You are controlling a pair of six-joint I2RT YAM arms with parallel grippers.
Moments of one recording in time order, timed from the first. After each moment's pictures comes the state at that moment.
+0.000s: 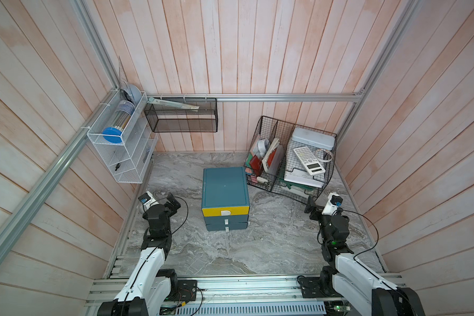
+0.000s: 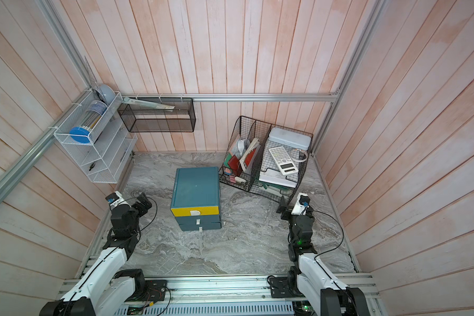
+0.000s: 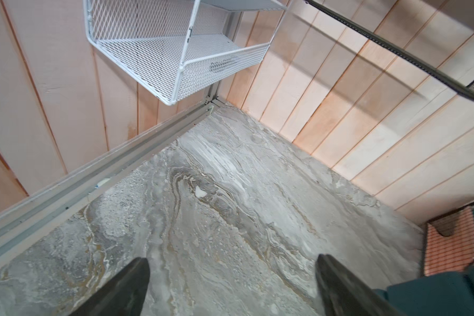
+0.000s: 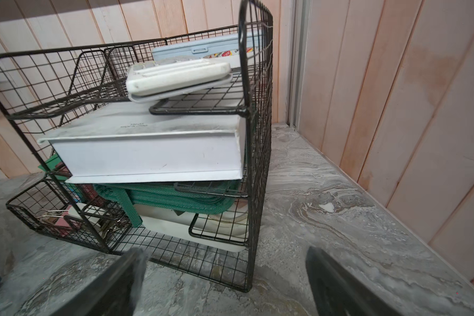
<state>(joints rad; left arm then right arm) 0.08 0.92 0.28 0.34 -0.25 -0.42 0.06 0.95 0.08 0.77 0.16 0.16</state>
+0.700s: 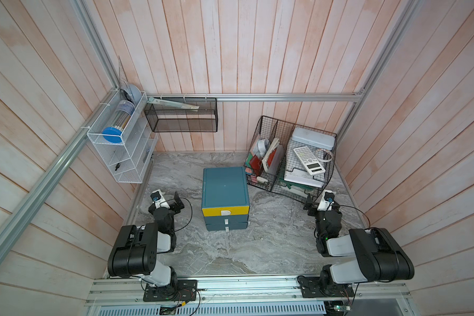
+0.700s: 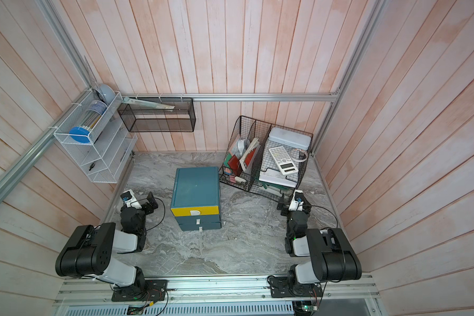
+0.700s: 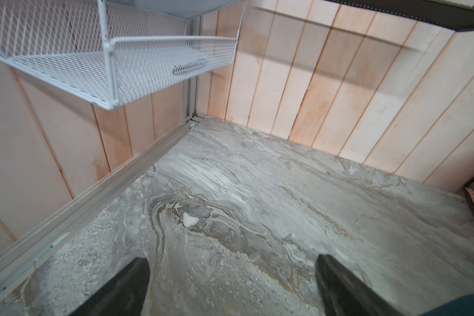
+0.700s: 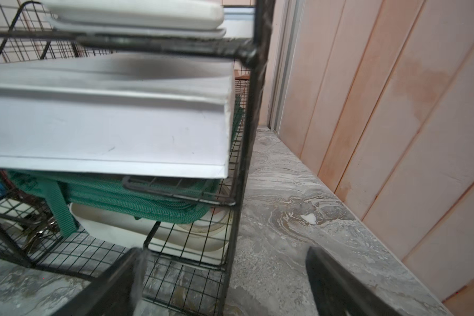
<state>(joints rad) 0.11 1.56 0.20 1.20 -0.13 -0.19 0.06 1.51 0.11 1.30 0.21 0.00</state>
